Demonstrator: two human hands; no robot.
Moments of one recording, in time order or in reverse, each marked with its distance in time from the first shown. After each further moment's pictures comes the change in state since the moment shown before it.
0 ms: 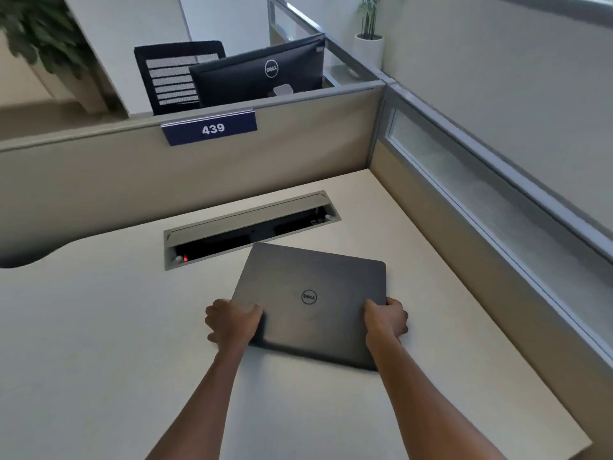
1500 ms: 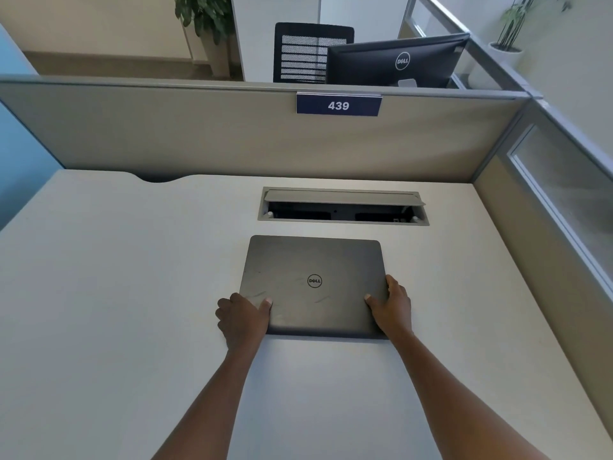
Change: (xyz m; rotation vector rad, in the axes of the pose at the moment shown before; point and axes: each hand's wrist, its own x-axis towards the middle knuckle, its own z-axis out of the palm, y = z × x) left_hand -0.021 -0.118 -0.073 0.102 0.180 -0.105; right_hand -0.037 0.020 0.070 -0.591 -0.493 -0.705
